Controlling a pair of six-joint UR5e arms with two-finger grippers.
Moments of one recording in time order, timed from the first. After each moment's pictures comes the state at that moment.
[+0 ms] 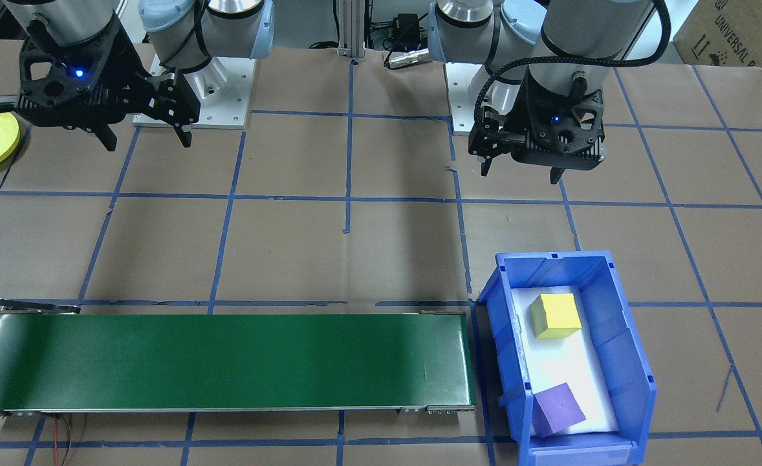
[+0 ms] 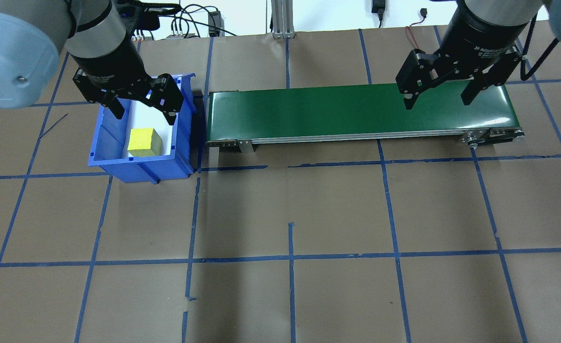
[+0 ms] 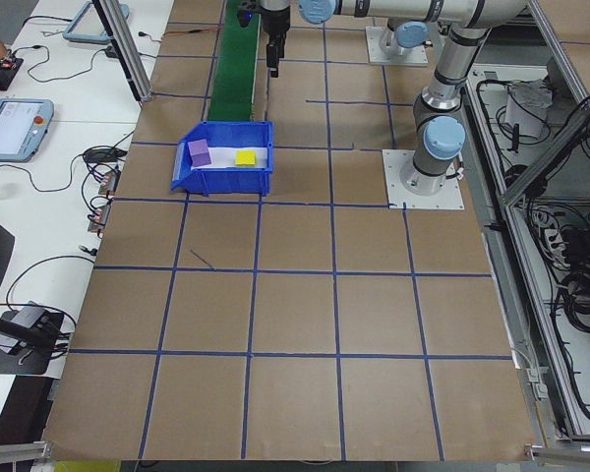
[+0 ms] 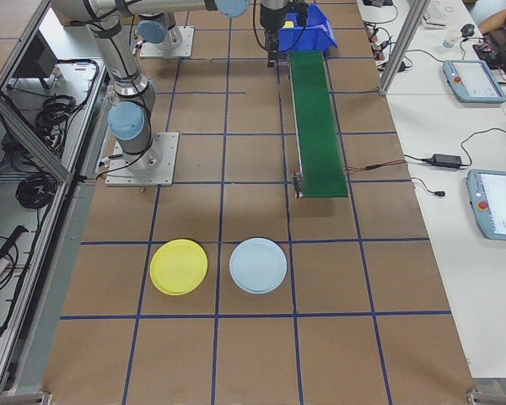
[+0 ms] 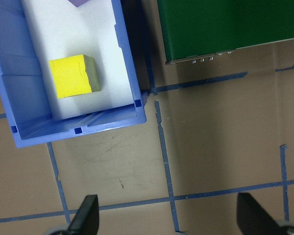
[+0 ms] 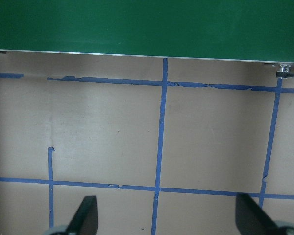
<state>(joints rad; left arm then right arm) -1.62 -1.61 -1.53 -1.58 1.62 0.11 1.55 -1.59 1.51 -1.48 -1.54 -0.08</state>
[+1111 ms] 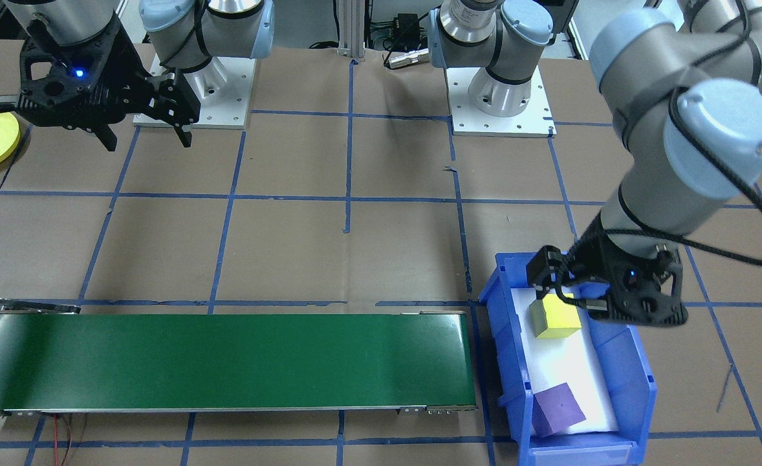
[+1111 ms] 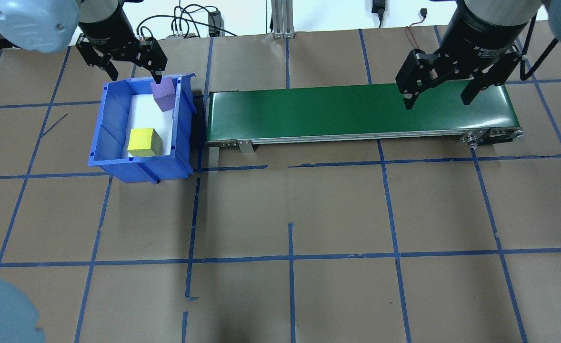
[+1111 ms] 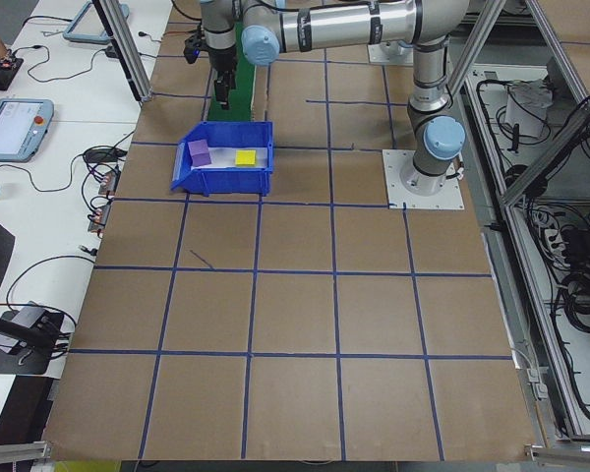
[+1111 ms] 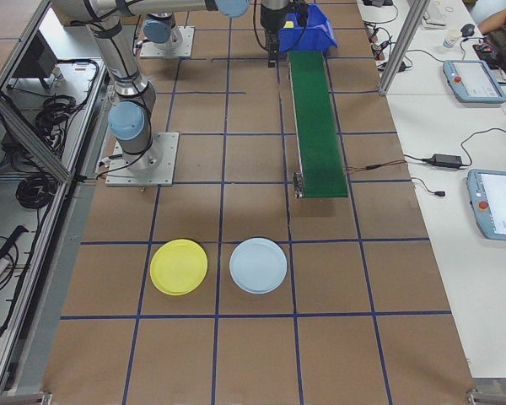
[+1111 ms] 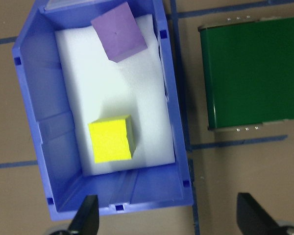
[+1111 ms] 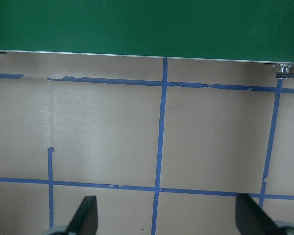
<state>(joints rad) -1.48 -1.95 -1.34 -1.39 1.62 0.20 1.55 -1.59 1.51 -1.48 -1.54 -0.08</state>
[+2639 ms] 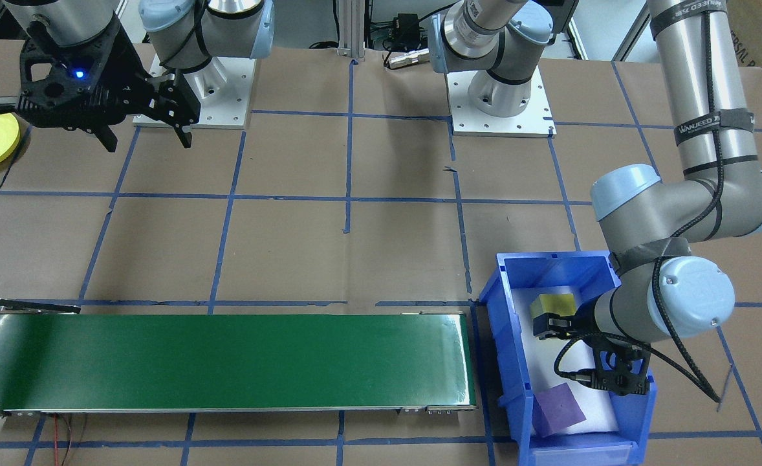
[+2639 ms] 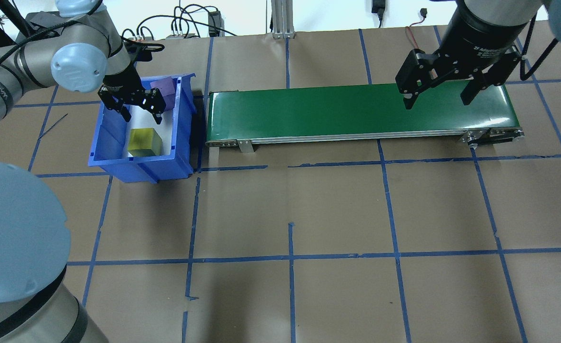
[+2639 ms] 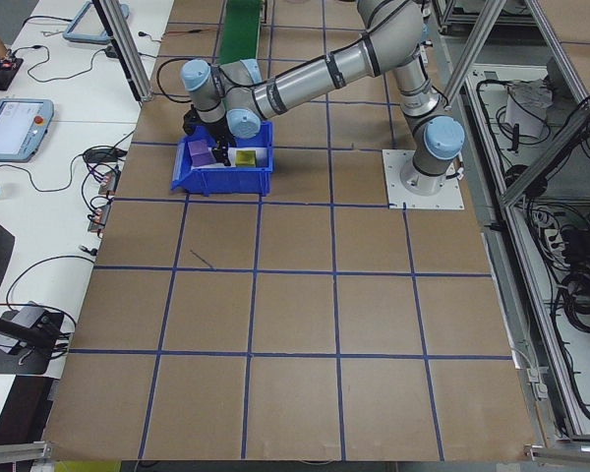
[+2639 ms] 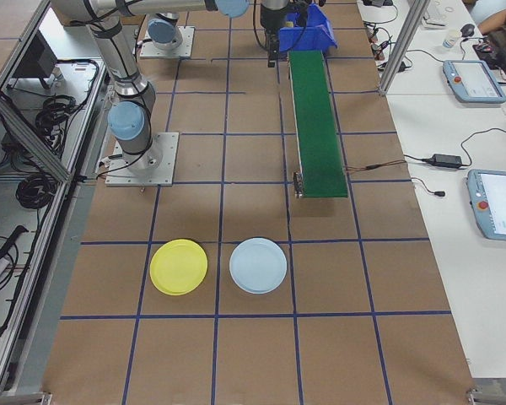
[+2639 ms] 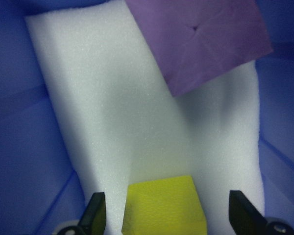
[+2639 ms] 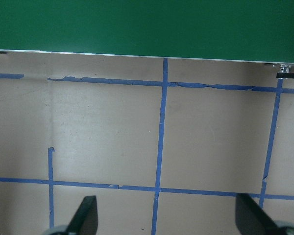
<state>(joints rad) -1.41 -2.12 -1.45 -1.31 1.63 0.28 1.55 -1.59 1.51 -1.48 -1.53 -0.09</state>
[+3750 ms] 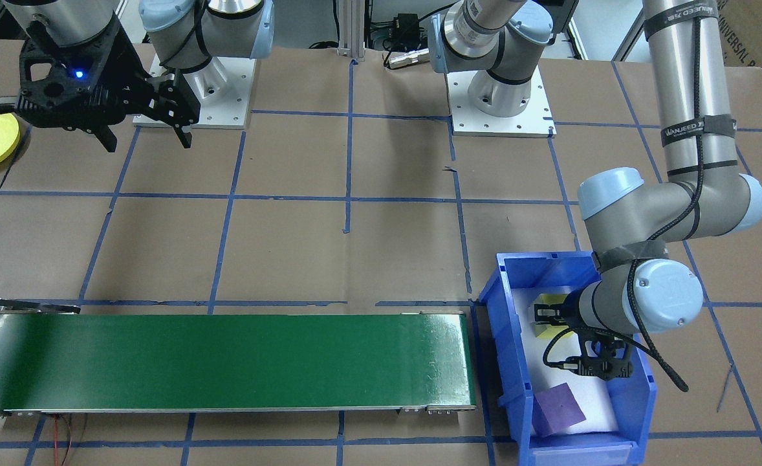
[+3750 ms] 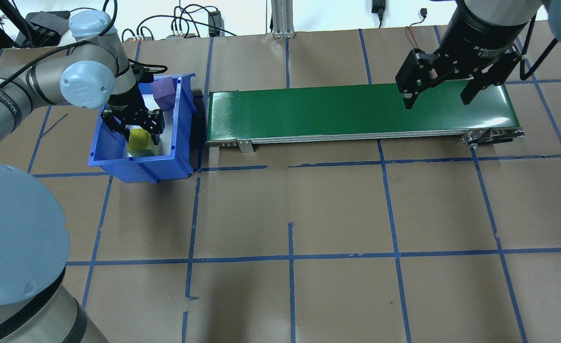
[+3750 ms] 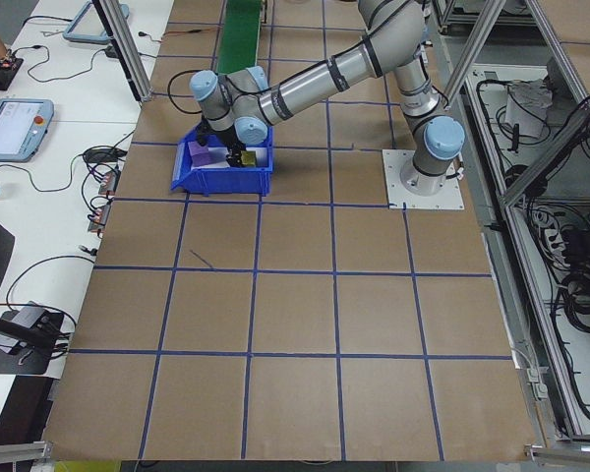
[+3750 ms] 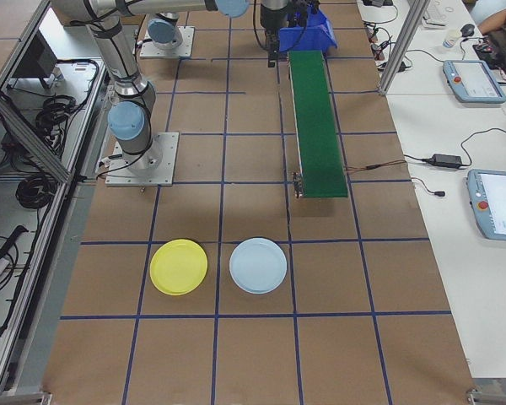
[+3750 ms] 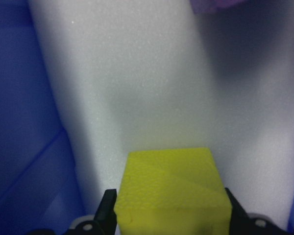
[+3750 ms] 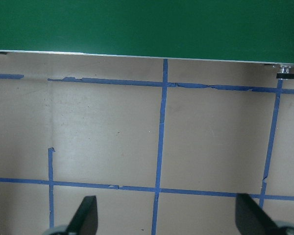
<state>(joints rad) -1.41 -2.11 -1.53 -1.31 1.67 0.20 1.55 -1.59 1.51 -1.48 -1.53 -0.09</state>
